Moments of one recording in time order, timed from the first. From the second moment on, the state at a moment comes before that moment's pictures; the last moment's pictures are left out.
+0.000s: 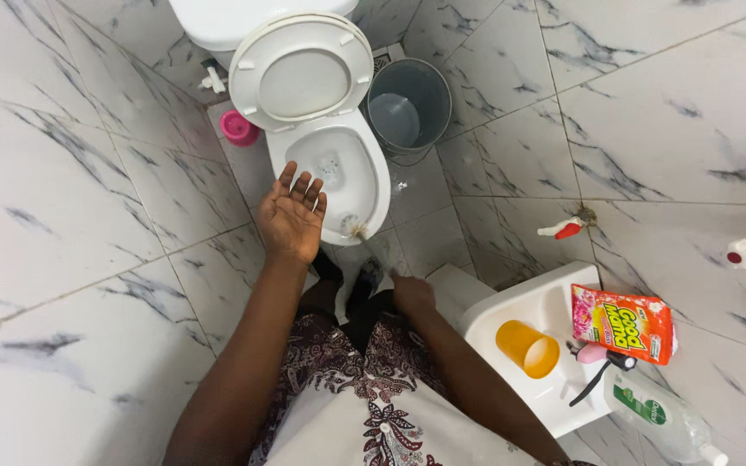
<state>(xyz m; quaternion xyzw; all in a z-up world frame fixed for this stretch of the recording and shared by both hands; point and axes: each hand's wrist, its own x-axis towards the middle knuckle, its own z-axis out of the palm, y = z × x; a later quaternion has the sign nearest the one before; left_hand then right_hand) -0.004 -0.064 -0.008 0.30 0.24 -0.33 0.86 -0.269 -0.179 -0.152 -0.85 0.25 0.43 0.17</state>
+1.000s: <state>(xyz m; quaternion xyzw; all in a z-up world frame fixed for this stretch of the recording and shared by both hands) -0.188 0.003 -0.049 0.37 0.28 -0.32 0.82 -0.366 -0.210 -0.178 -0.84 0.31 0.34 0.28</state>
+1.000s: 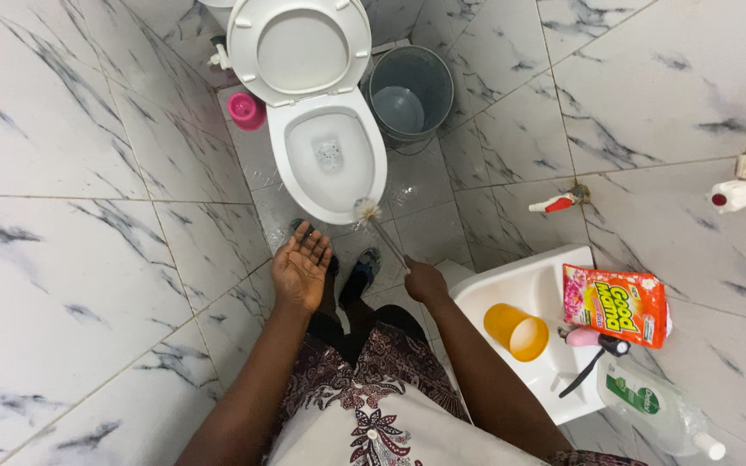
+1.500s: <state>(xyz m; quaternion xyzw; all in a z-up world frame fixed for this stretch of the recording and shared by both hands) -0.225 0.017 -0.078 0.43 0.29 -0.38 0.76 -0.350 -0.222 -0.250 -0.82 0.37 0.29 0.33</state>
